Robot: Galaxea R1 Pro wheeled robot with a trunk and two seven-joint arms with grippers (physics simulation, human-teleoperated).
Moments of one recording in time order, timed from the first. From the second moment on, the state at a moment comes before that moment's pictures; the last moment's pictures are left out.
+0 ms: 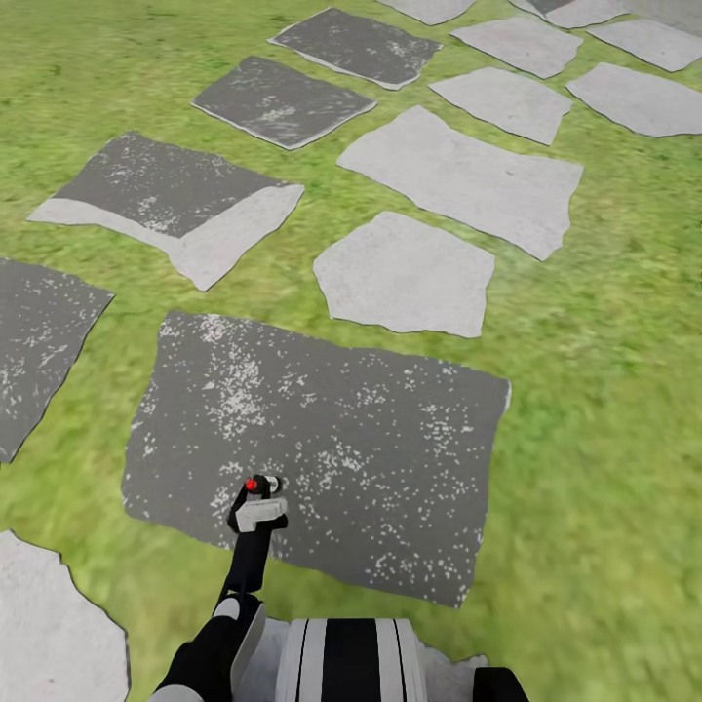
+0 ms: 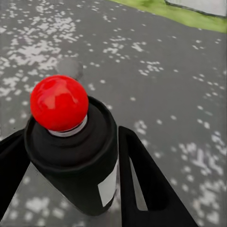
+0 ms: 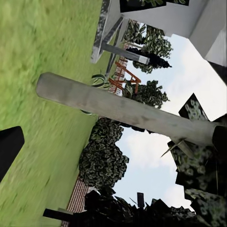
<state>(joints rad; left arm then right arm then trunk) -0.47 -0.17 0.11 -0.64 -0.07 -0.73 0.00 -0.14 -0.82 -0.05 -0.10 0.02 -0.34 -0.79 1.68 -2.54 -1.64</state>
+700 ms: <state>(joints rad) -0.45 -0.17 0.11 -0.64 -0.07 -0.73 0.00 -0.15 -0.85 -0.04 -0.07 0.00 -0.35 -0.83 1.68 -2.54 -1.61</state>
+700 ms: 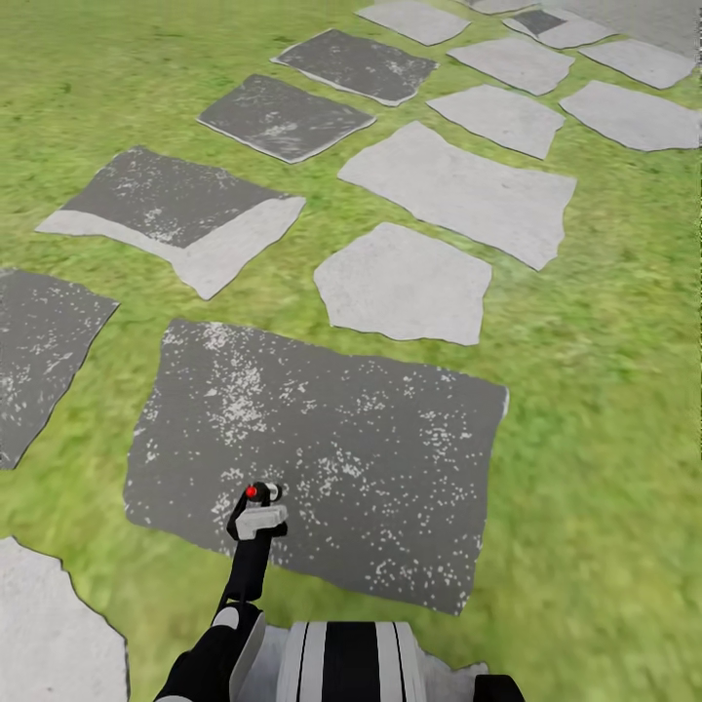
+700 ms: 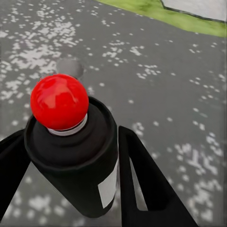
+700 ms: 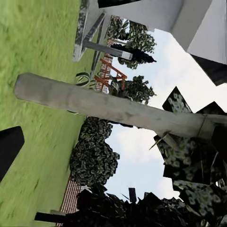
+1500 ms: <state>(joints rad) -0.44 -0.17 0.11 -0.64 -0.07 -0.73 0.00 -0.15 -0.85 -0.04 -0.10 -0.01 -0.35 -0.89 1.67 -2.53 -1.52</state>
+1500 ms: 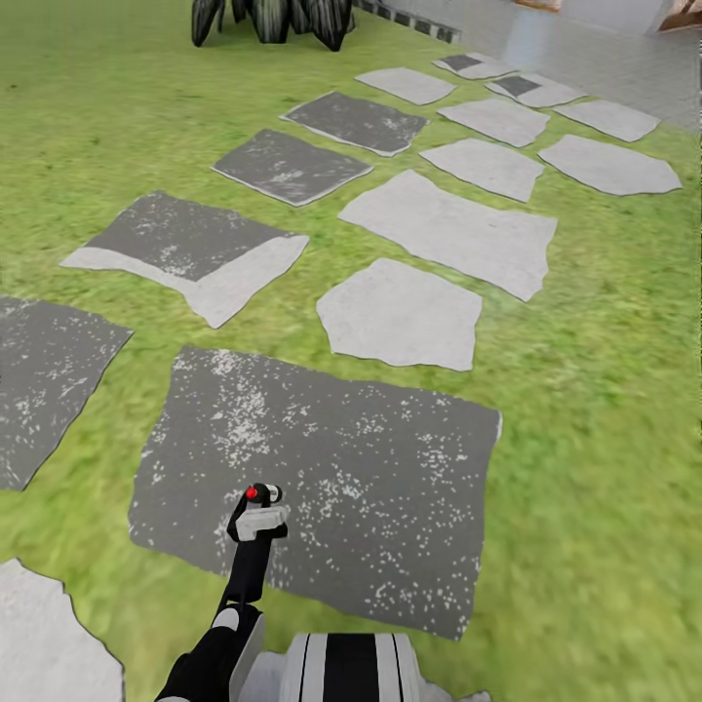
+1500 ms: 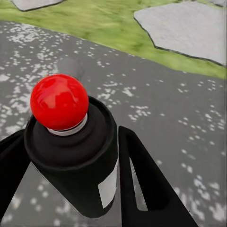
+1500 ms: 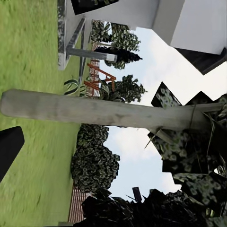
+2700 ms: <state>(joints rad) -0.44 -0.17 0.10 -0.61 -0.07 -0.73 0.00 -0.15 -0.81 -0.03 -0.37 -0.01 -0.36 -0.88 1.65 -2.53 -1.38</state>
